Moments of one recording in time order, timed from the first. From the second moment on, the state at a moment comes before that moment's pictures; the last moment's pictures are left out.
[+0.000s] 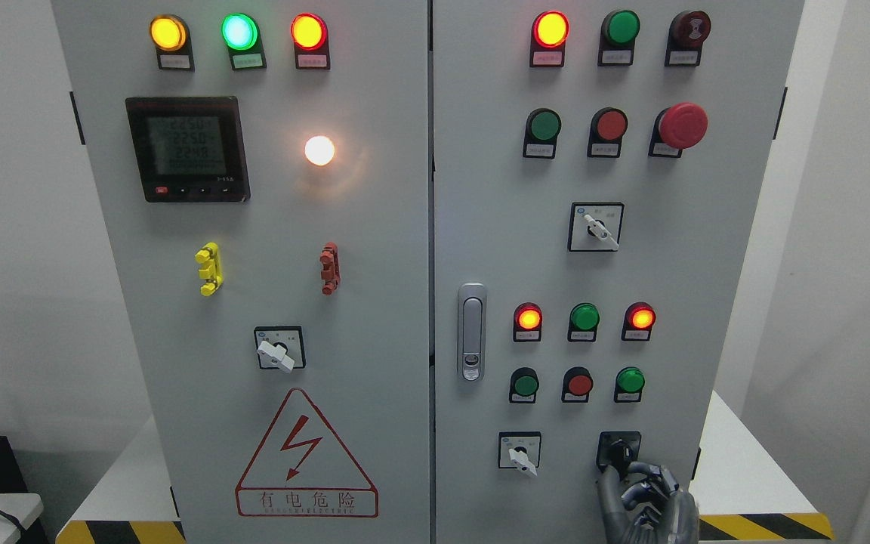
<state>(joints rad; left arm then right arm) 0.00 -0.09 0.08 0.06 0.00 -0.16 0.05 -0.27 0.13 0.08 -1.50 0.20 0.05 -0.48</state>
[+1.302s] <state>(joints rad) 0.00 -0.09 0.08 0.06 0.00 -0.16 0.05 -0.27 0.13 0.08 -1.50 0.16 0.08 -0.48</state>
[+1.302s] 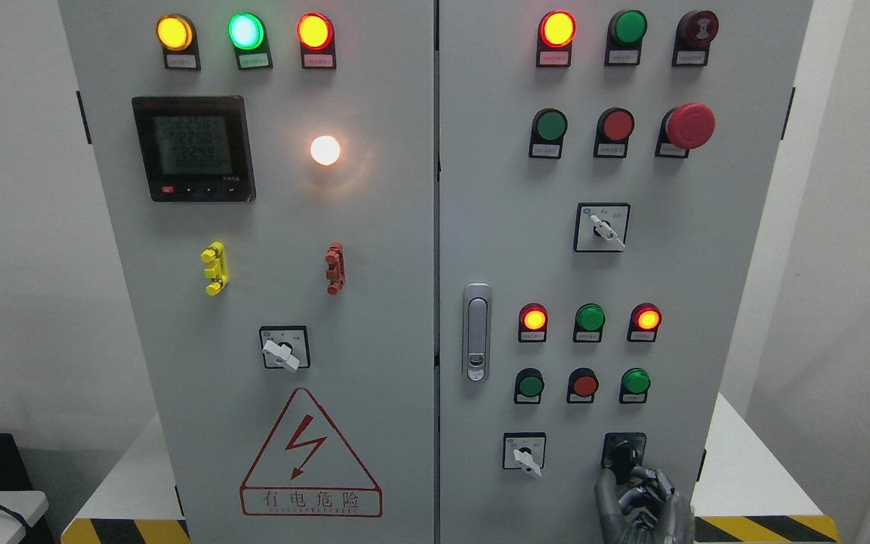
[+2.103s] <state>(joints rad) 0.00 -0.09 0.08 0.06 0.00 -0.16 0.05 -0.27 0.13 0.08 -1.50 0.12 0.08 -0.48</state>
